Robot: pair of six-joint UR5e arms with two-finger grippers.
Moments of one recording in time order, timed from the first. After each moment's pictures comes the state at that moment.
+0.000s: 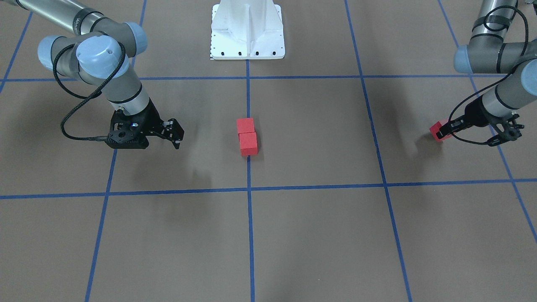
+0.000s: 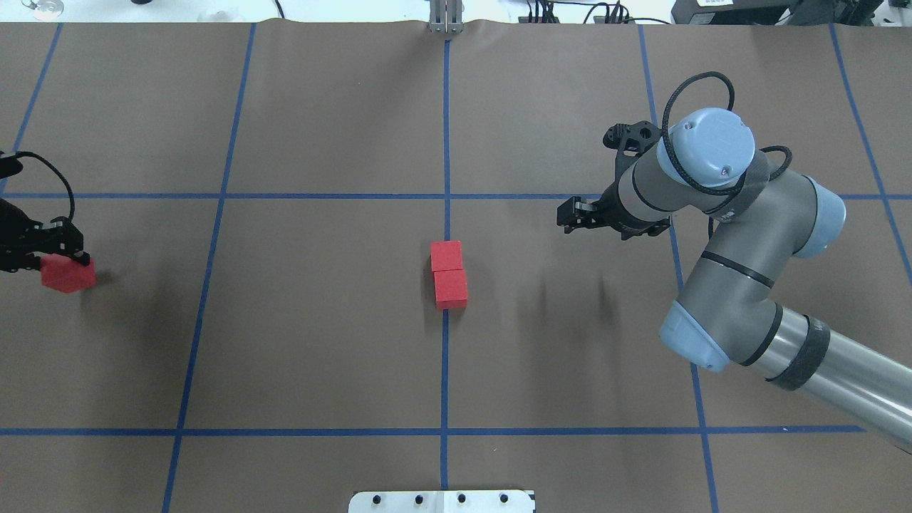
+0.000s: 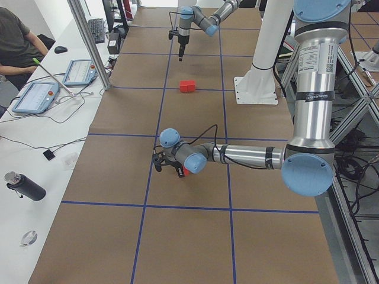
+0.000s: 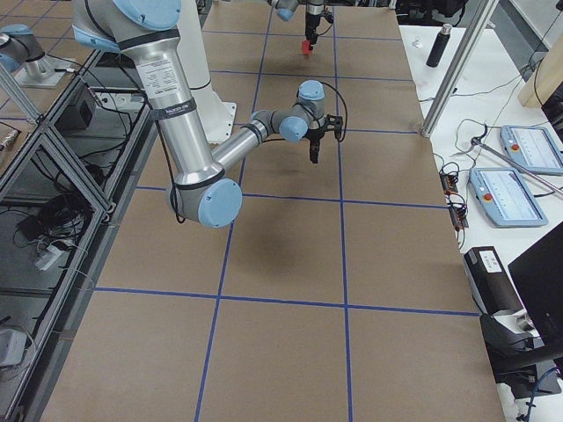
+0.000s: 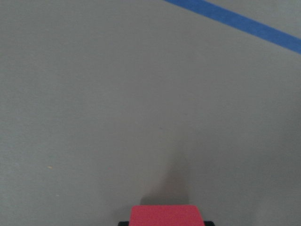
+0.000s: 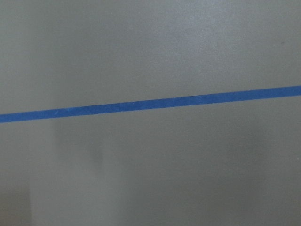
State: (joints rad) left arm -1.04 -1.60 -1.57 -2.07 -2.35 -1.03; right arm 0.69 -1.17 1.73 -1.33 1.95 1.20
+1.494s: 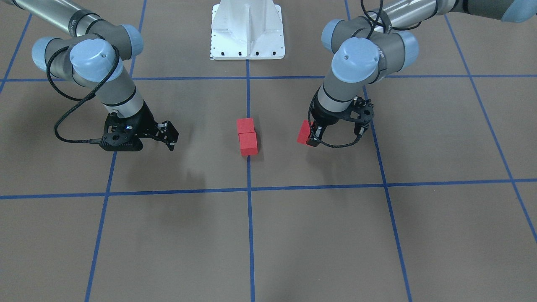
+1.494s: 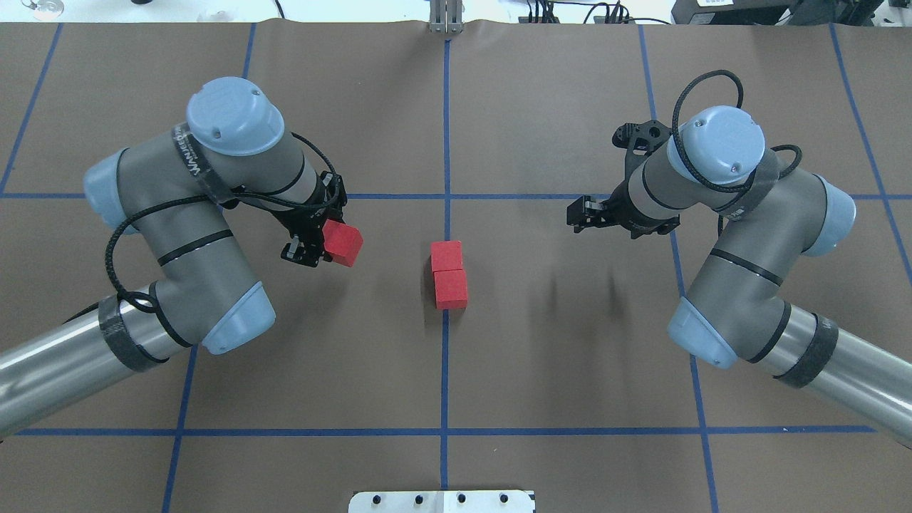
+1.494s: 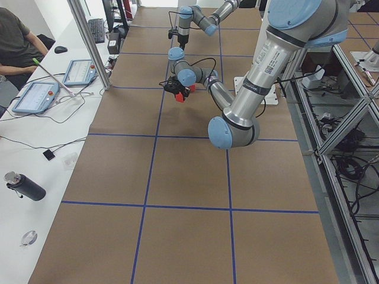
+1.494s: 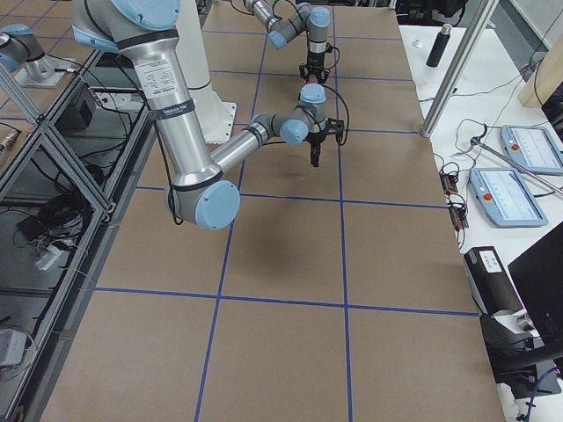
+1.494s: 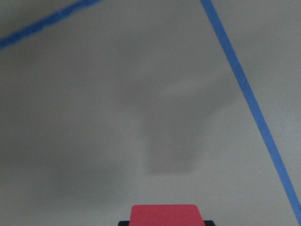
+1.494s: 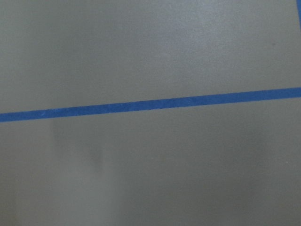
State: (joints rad) left arm -0.67 -2.20 -1.61 -1.66 -2.07 -2.39; right arm 0.71 -1.19 1.73 -1.33 1.96 1.17
